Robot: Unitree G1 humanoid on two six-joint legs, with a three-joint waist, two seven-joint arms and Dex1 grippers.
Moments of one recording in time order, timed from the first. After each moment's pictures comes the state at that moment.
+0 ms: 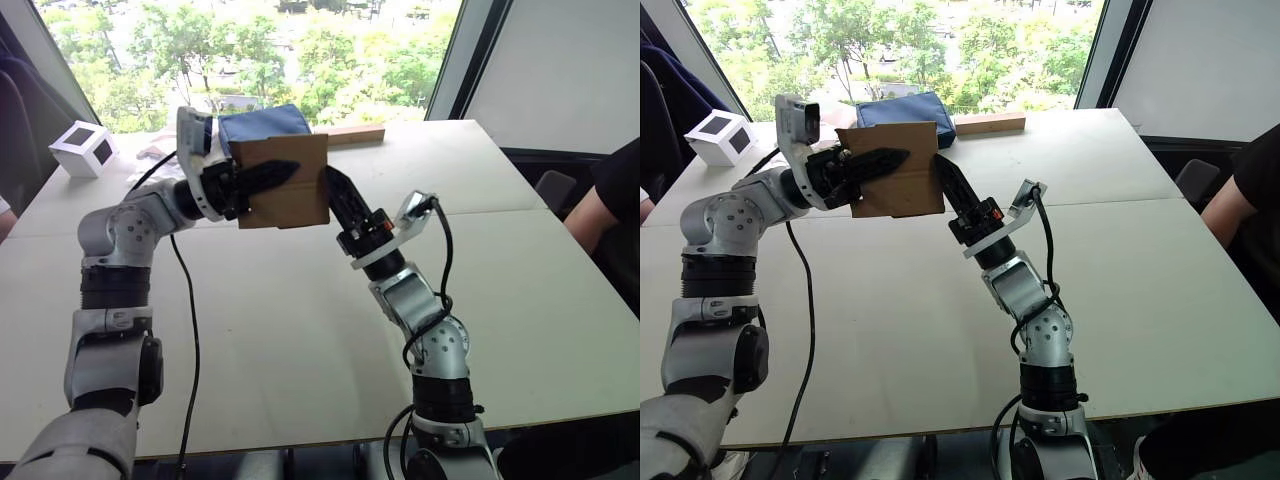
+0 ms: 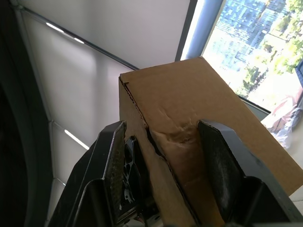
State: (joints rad) left arm -0.92 0.51 0.17 0.29 -0.80 0.84 -1.17; right arm -0.44 0.15 -0.07 -0.16 1.26 0.53 0.25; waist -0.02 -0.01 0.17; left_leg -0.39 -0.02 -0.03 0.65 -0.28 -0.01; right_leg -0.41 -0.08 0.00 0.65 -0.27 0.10
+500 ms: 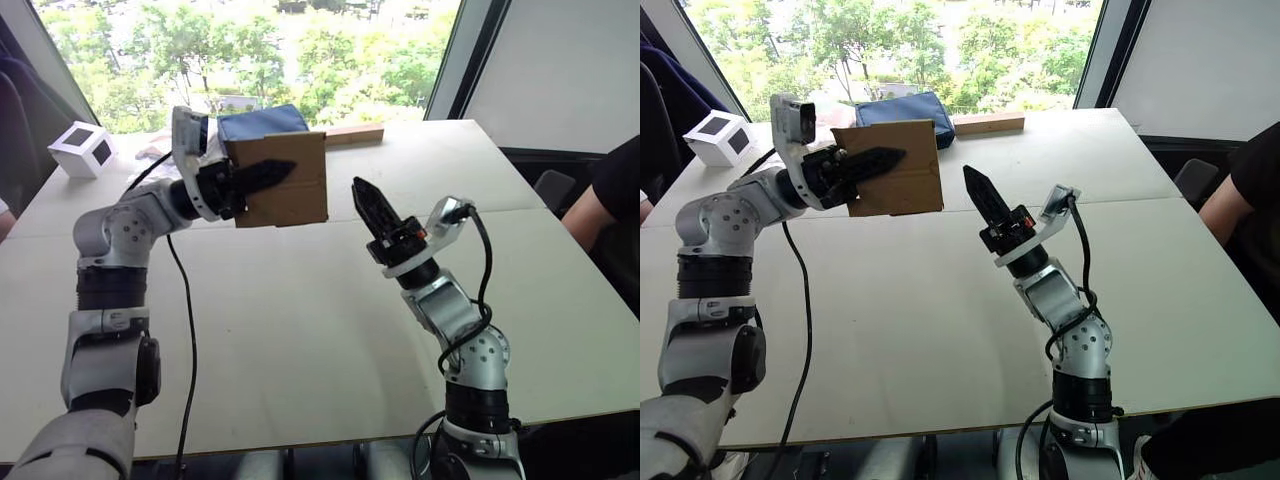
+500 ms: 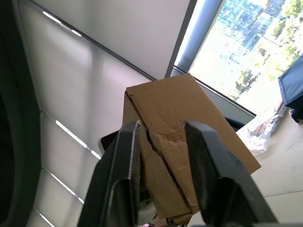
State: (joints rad) left arm -0.91 0.51 0.18 0.29 -0.81 0.85 -1.17; right arm -0.38 0.02 -0.15 -0.24 1.33 0.60 0.25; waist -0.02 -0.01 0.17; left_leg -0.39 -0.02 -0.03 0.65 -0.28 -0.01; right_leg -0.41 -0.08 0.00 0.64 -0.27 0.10
